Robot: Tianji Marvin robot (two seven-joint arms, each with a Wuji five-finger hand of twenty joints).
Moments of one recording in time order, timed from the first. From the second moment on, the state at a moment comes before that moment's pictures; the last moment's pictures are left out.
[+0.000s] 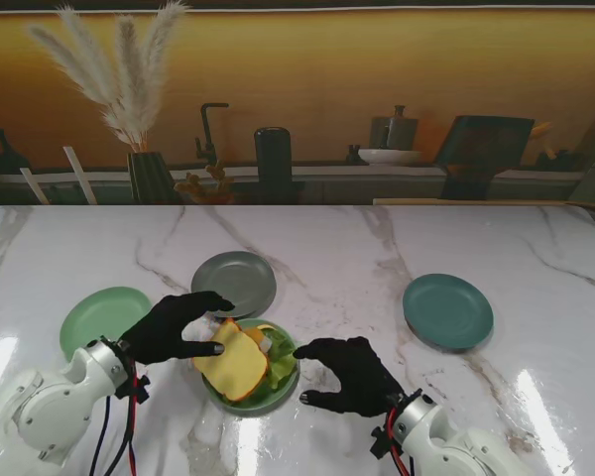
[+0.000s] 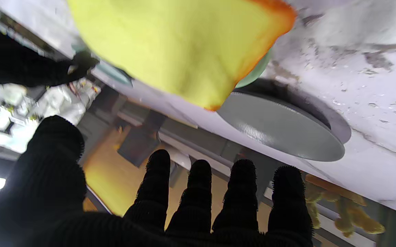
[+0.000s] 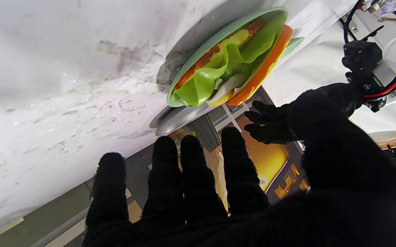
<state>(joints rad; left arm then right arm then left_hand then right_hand) 1.77 -1.04 -1.44 -1.69 0.58 -0.43 -0.19 -1.88 -1.06 1.17 -1.78 -0.70 -0.28 -0.05 0.61 -0.22 0.04 0.13 0.23 0.06 0.38 0.43 0.20 0.13 0.30 0.40 0.18 0.20 0.25 0.59 -0.07 0.27 0.63 0.53 0.56 -0.34 0.52 -0.01 0.41 0.11 0.27 0.49 0.35 0.21 0.46 0.26 0.32 0.13 0.36 0.32 -0.12 0.38 0.87 0.48</state>
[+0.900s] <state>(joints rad) 1.78 -1.09 -1.41 -1.69 0.51 -0.36 -0.04 -1.85 -1.10 1.31 -1.78 -0.78 -0.18 -0.20 0.65 -0.22 0.05 0.13 0.27 0.07 0.37 0.36 0.27 0.15 0.29 0.29 0.22 0.20 0.21 0.46 -0.06 0.28 0.62 0.33 0.54 -0.34 0.52 -0.01 0.38 0.12 0.25 0.47 0.35 0.21 0.36 0.22 0.32 0.13 0.30 0.29 -0.03 0.37 0.87 0.48</state>
